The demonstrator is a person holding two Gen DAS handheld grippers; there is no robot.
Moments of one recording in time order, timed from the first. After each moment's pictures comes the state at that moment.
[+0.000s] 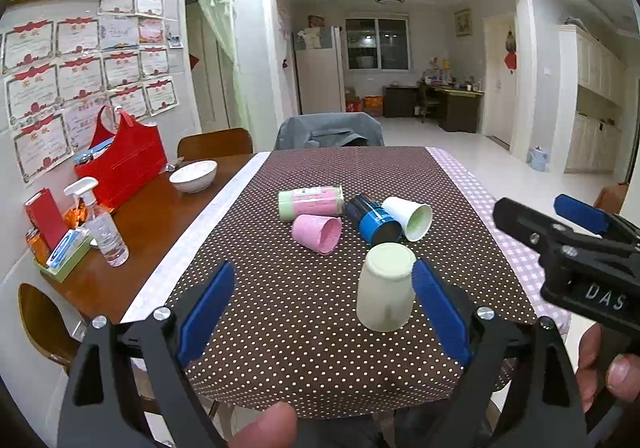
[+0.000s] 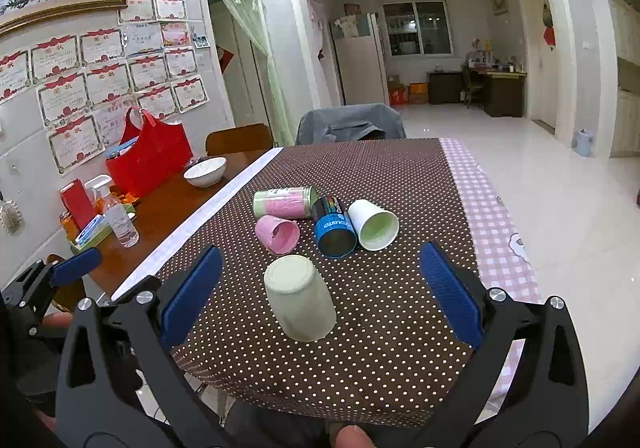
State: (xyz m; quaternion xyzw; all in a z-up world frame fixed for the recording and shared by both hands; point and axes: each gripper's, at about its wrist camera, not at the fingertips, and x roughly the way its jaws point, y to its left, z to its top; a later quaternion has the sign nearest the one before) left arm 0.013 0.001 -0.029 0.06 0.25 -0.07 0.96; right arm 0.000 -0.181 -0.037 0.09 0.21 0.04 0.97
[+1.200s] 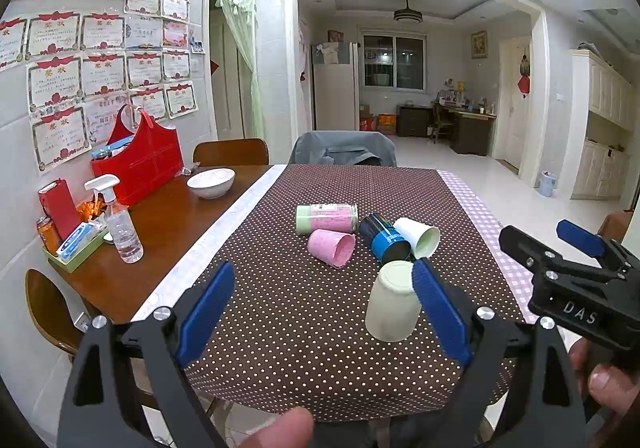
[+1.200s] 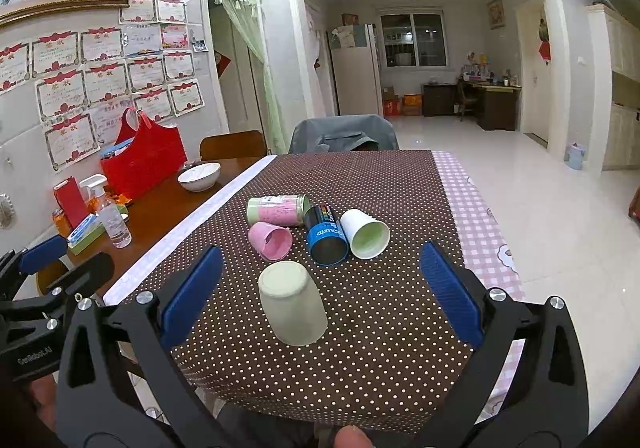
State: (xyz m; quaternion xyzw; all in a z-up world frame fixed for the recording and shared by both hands) left arm -0.006 0.018 -0.009 0.04 0.23 -0.05 0.97; right arm -0.008 -0.178 -0.033 0.07 0.20 0.03 0.98
